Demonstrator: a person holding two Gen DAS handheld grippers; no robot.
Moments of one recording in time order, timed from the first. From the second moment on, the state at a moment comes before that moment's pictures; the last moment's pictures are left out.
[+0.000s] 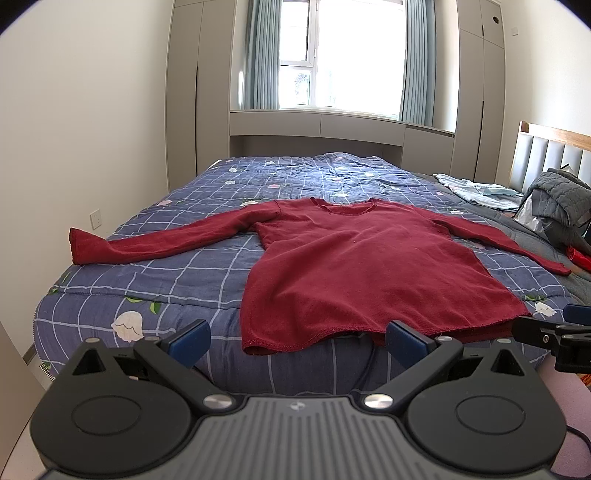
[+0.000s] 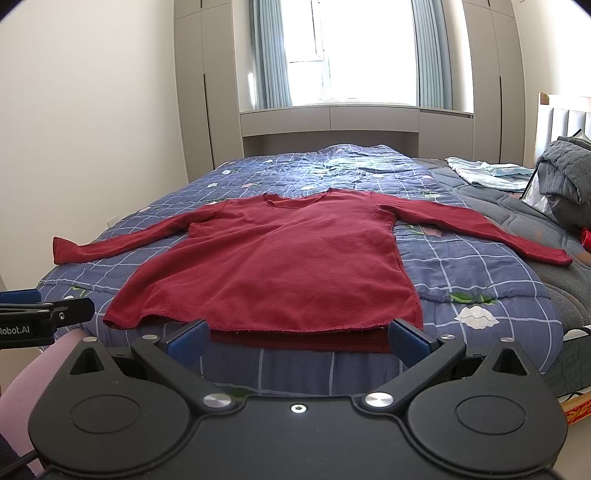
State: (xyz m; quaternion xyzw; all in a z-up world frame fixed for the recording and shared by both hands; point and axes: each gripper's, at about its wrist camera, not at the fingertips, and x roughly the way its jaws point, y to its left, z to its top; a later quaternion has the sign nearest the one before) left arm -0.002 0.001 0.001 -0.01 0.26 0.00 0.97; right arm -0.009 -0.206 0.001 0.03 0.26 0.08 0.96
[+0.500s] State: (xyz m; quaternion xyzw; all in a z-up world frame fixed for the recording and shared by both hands) left arm 0.000 0.001 0.001 -0.02 0.26 0.00 0.97; right arm -0.010 -0.207 0.001 0.03 0.27 0.08 0.96
